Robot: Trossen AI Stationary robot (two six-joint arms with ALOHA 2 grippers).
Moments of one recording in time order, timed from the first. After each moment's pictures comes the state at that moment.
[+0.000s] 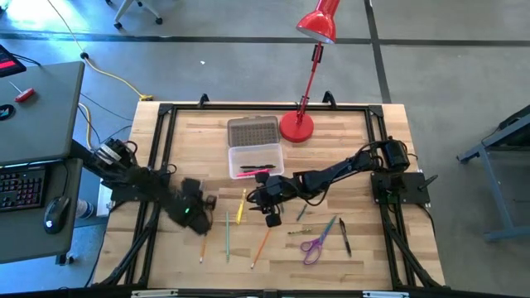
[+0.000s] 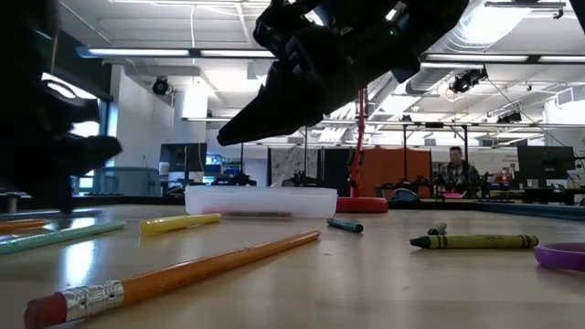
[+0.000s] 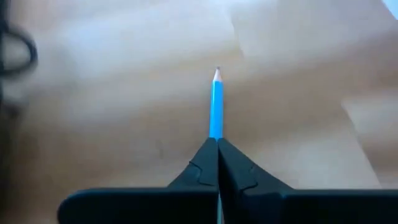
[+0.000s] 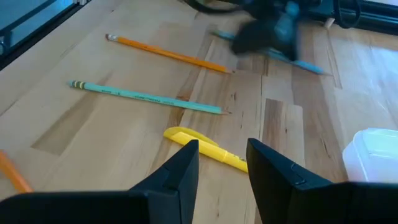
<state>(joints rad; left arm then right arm) -0.60 1.62 0.66 -0.92 -0.56 -2.03 0.15 1.94 1.14 0.29 -0.06 -0.10</state>
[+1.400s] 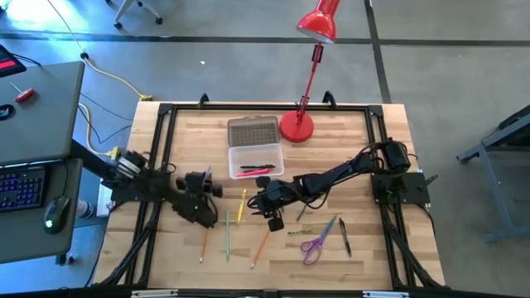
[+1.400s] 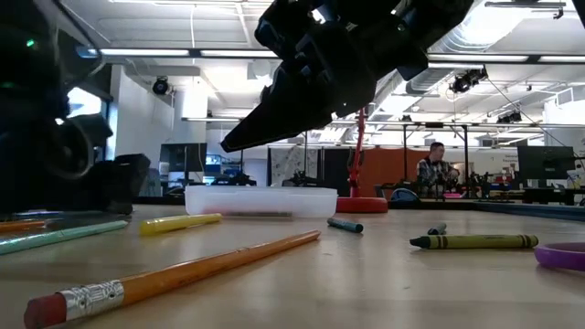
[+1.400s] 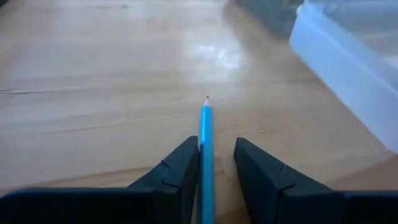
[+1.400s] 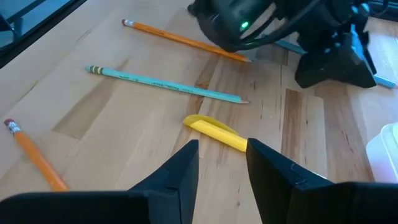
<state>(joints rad) -0.54 1.91 0.56 -0.62 -0.97 -2.17 0.17 1.94 1.14 0.25 -0.06 -0.11</state>
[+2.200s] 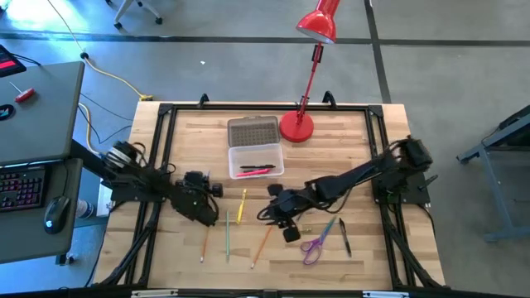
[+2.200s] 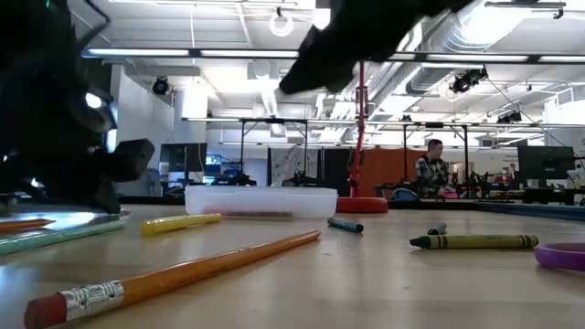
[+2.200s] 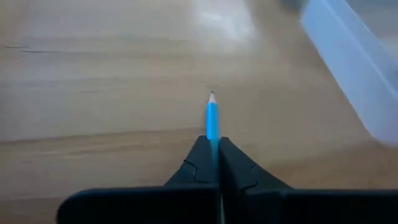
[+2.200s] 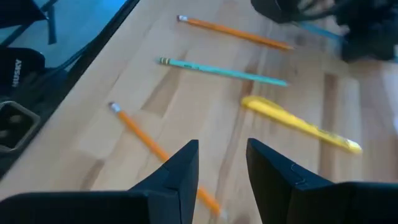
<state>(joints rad) -0.49 1.69 0.60 -0.72 -0.83 -2.10 0.29 1.74 1.14 -0.06 -0.04 0.02</state>
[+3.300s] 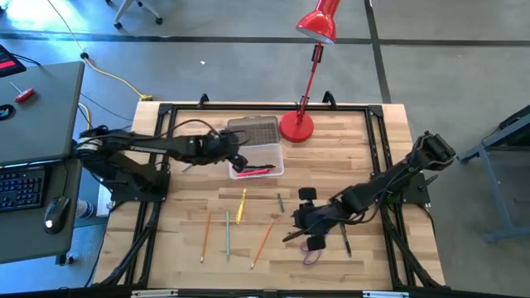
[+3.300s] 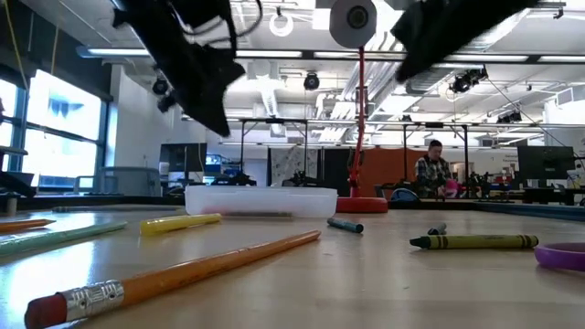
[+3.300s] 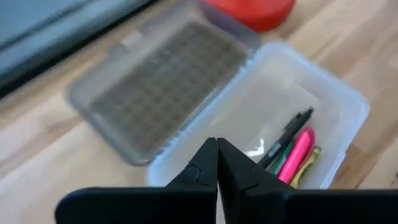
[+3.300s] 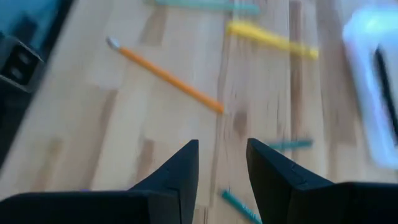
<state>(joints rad) 0.10 1.35 0.87 -0.41 -0.49 -0.56 0.50 1.55 1.08 -0.44 0.28 0.28</state>
